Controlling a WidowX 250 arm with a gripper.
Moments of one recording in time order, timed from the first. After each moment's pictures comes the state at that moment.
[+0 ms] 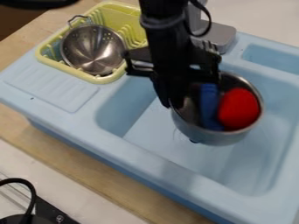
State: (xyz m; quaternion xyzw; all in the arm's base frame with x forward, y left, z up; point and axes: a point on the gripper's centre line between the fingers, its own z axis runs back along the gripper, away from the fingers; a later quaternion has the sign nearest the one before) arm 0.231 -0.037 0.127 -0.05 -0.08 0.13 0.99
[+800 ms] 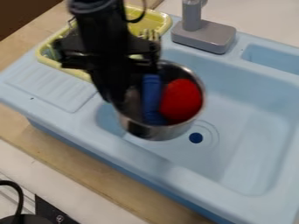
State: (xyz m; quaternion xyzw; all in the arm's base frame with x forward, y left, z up) arm 0.188 0.020 0.143 -0.01 -0.08 0.19 0.98
